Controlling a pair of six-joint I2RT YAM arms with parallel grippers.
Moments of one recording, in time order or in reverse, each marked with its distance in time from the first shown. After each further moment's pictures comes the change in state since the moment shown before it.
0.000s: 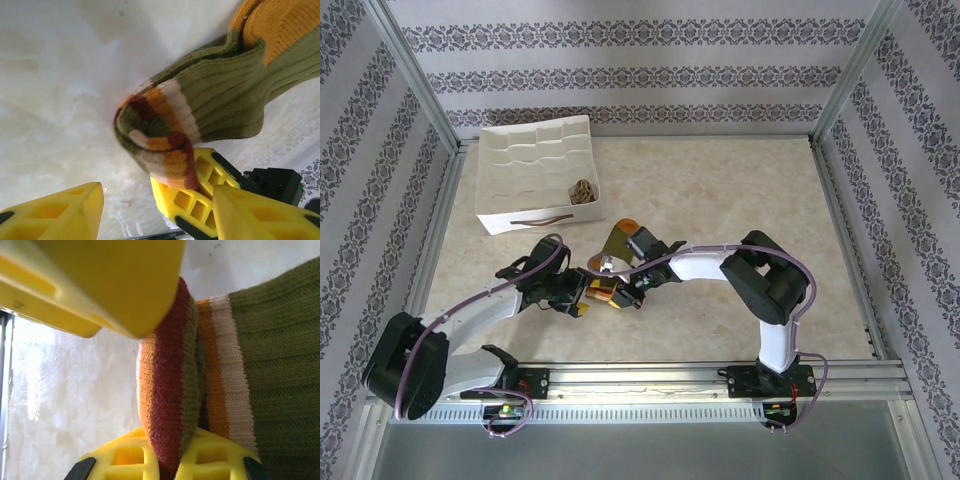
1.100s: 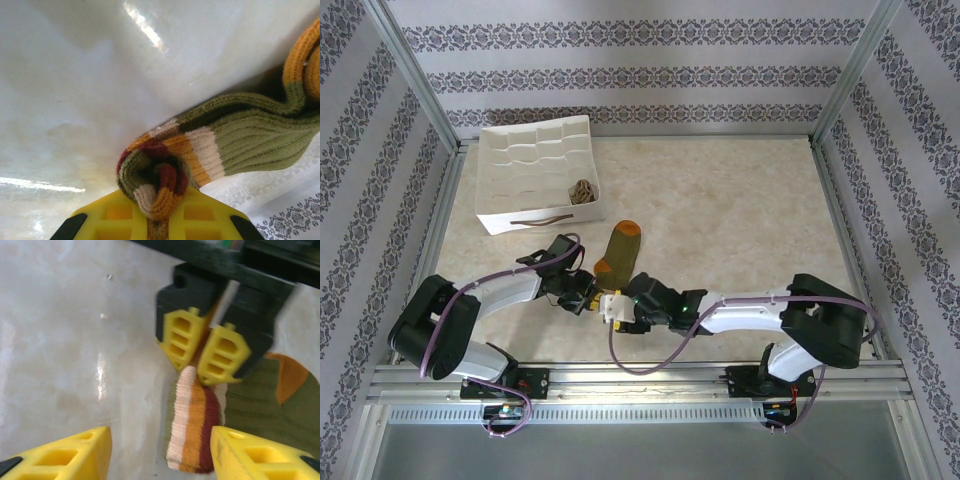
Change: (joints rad) left arm -0.025 0.227 0.076 -0.005 0.055 0.054; right arm 0.348 -0.370 -0.337 0.292 0.712 -0.276
